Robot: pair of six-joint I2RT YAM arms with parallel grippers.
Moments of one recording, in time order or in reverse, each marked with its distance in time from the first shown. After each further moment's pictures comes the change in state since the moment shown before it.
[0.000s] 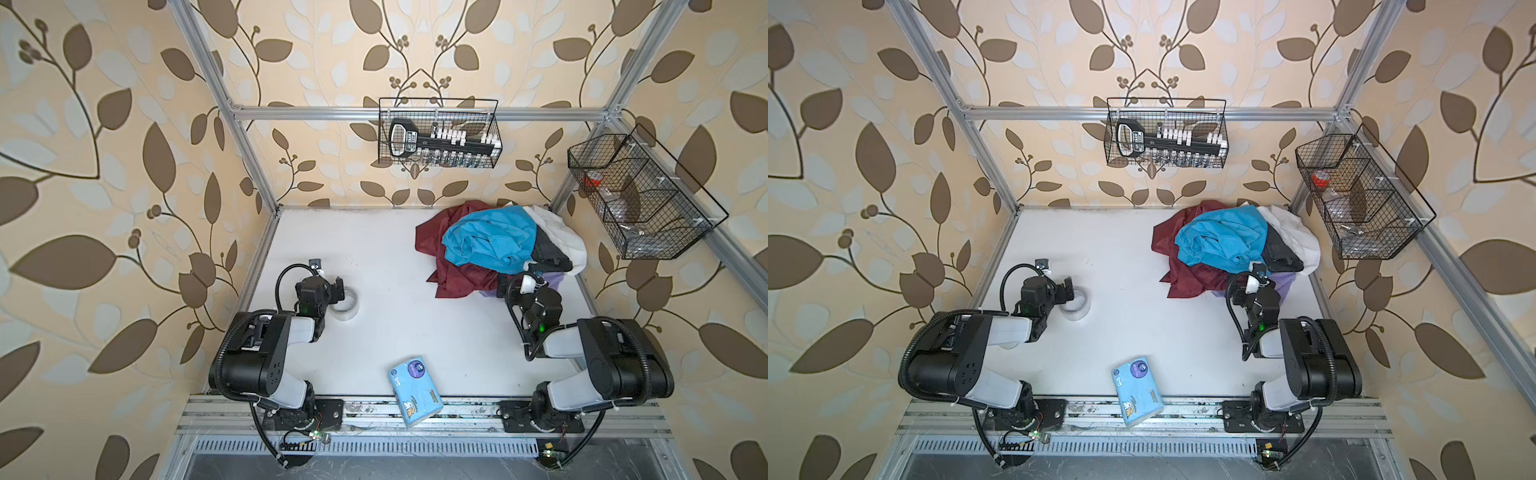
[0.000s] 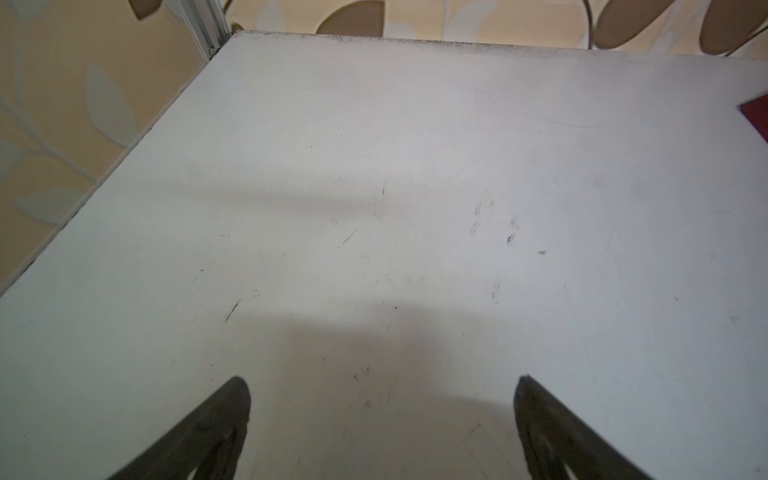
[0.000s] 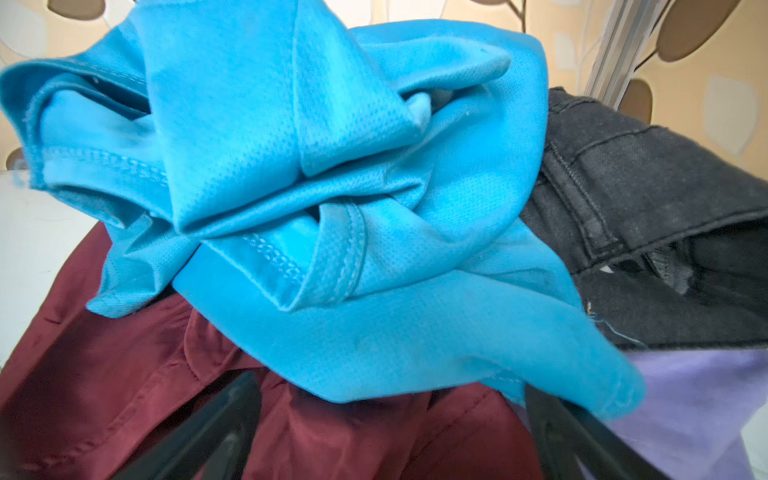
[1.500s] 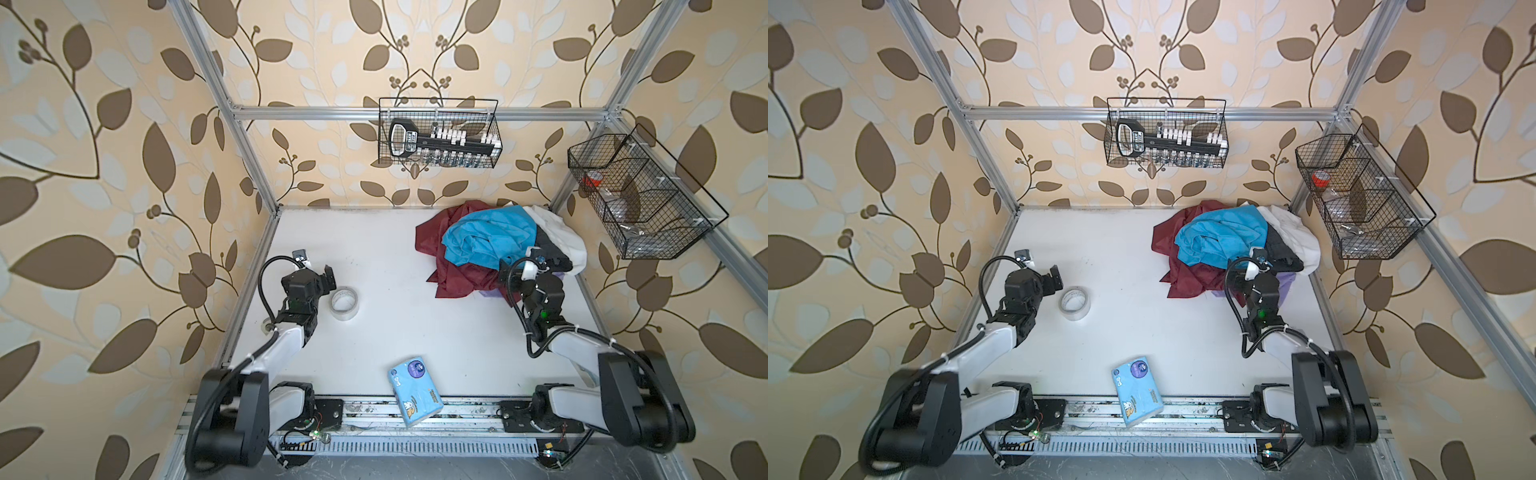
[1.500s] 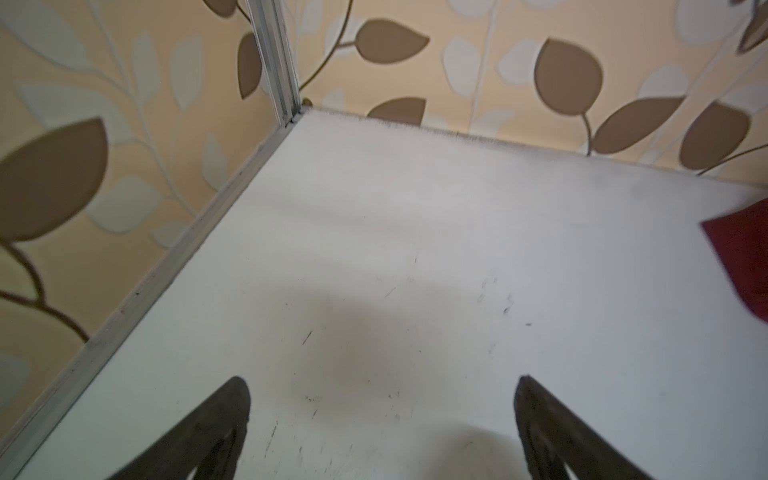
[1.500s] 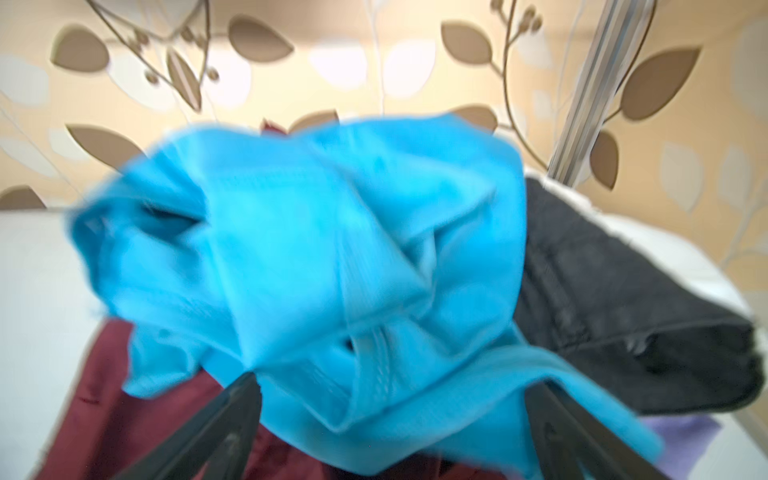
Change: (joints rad) left arm 0.006 -0.494 0.070 -0.405 -0.067 -0.096; right arm 0.085 -0.310 0.172 -0.434 0.142 0.030
